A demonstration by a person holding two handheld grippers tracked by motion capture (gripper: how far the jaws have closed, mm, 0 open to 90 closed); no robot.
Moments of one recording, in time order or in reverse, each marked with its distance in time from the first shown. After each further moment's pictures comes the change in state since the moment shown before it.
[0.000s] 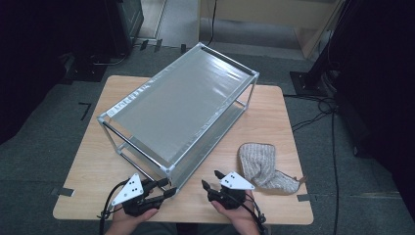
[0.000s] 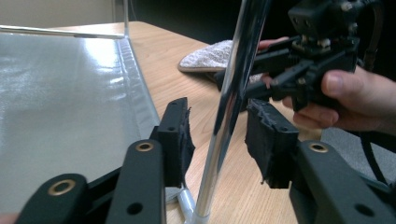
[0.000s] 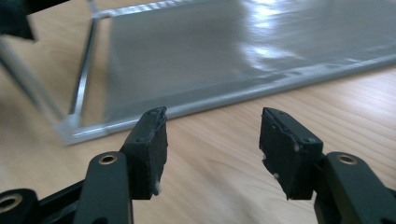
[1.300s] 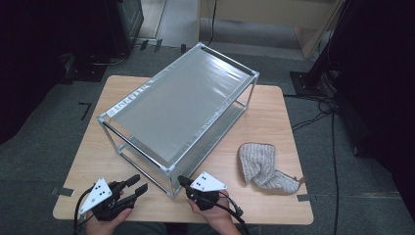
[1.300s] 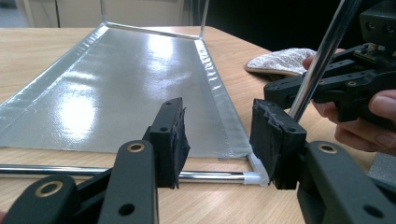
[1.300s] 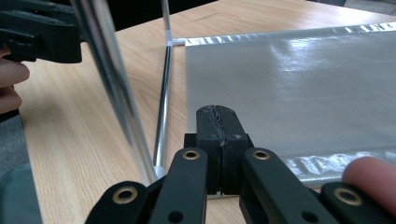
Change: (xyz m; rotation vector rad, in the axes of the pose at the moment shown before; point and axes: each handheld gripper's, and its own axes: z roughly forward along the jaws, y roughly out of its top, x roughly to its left) left arm 0.016 -0.012 -0.060 -0.026 0.250 -0.079; right arm 0.051 0.021 0.036 -0.080 0.161 -0.085
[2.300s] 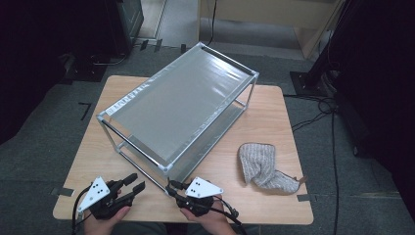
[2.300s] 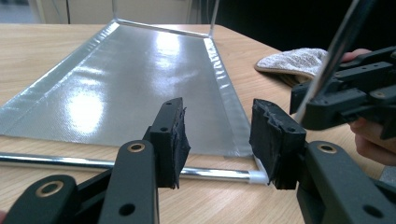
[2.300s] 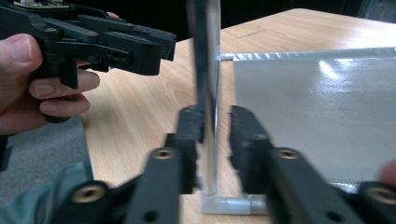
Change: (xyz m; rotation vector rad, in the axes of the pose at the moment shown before) left arm 0.005 -0.001 -0.002 0.007 0.028 -0.016; right arm 0.020 0.003 0.002 -0.047 0.147 -0.033
